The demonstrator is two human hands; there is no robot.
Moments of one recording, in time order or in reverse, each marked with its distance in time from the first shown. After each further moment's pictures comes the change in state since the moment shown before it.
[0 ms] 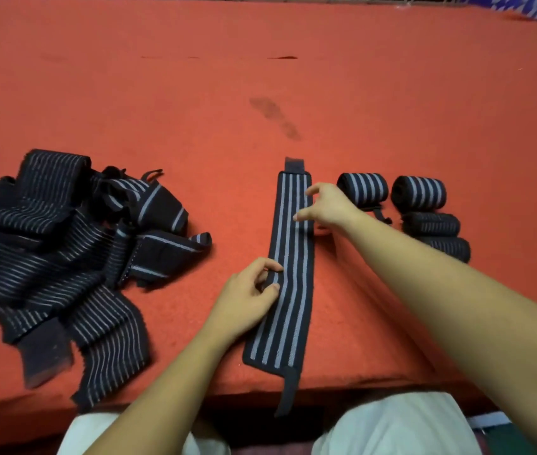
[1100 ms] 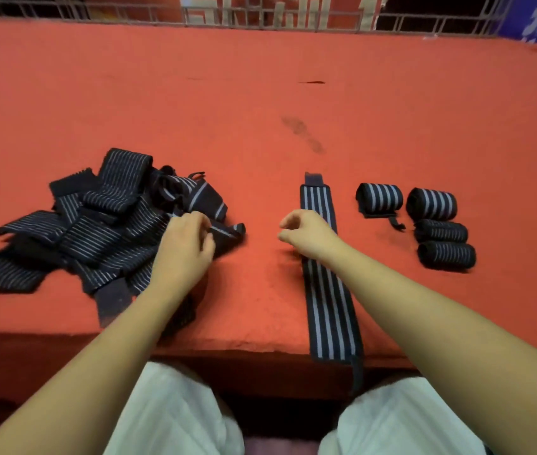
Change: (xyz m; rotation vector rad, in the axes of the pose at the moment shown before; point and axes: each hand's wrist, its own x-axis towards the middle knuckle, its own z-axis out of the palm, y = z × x) left_hand -0.043 -0.001 -0.121 0.654 0.561 0.094; right_hand -0.111 -0.051 0.046 0.088 -0.095 -0.196
